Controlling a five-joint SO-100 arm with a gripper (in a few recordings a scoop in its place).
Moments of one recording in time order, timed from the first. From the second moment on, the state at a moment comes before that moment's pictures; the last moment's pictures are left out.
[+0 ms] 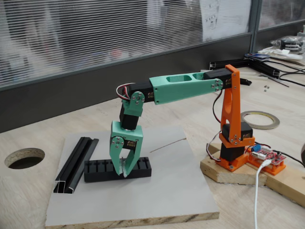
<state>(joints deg) -21.2 79.6 87.7 66.3 100.3</state>
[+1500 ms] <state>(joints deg) -21.0 106.3 87.8 66.7 100.4</state>
